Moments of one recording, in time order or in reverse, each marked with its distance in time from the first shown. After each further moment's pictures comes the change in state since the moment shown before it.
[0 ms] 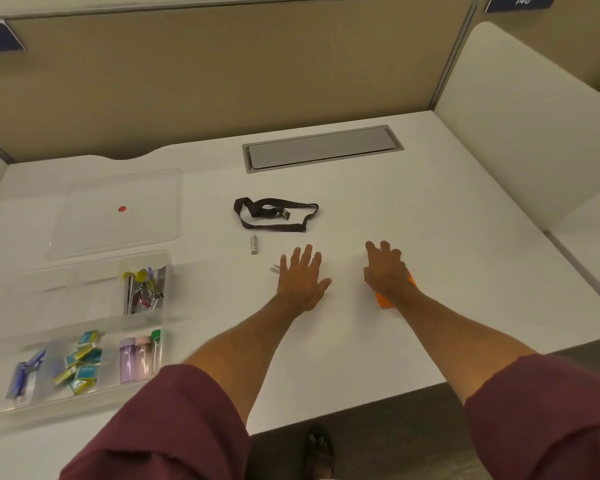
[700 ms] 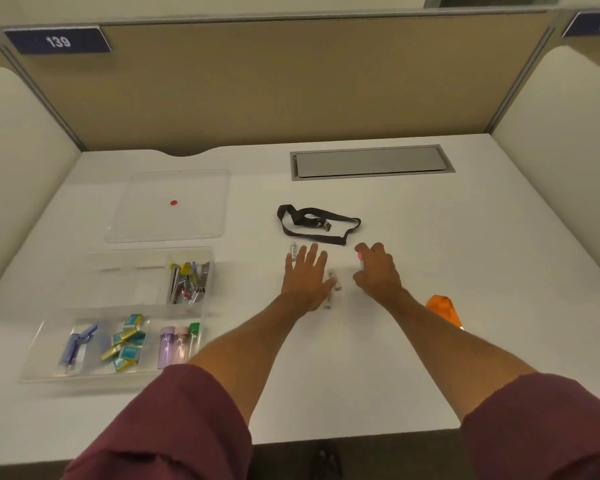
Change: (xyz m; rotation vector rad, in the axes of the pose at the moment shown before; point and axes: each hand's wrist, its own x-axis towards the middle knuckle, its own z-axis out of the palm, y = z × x) left_hand -0.002 -0.060 -0.016 -0.038 0.116 -0.110; right_hand 0.010 -0.089 -0.017 0.244 -0.026 -0.178
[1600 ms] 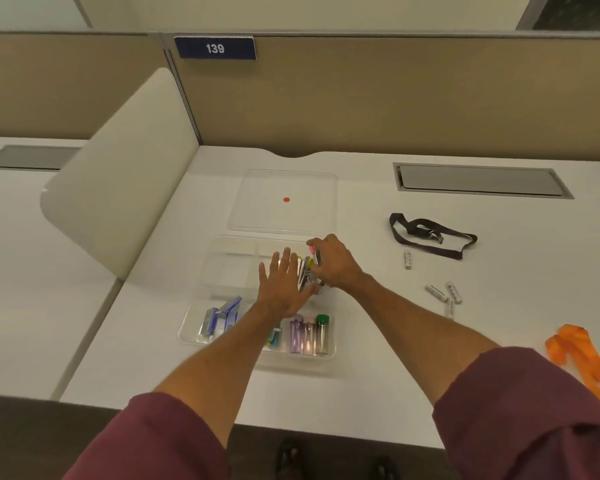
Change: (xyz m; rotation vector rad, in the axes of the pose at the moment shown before) left_hand -0.125 -0.261 -0.038 -0.090 0.056 -0.277; right_hand -0.029 -0.293 0.108 0.071 -0.136 -0.450
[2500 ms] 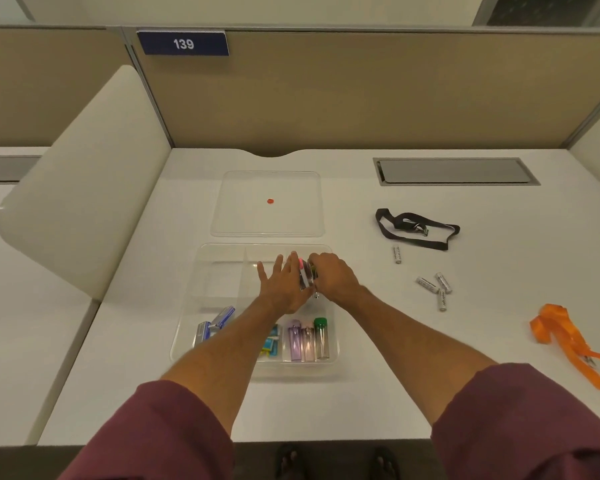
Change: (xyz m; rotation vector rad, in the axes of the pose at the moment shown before) left_hand 0.026 0.005 -0.005 0.067 -0.178 0.103; right_hand -0.003 0.005 0.022 -0.178 -0.038 0.127
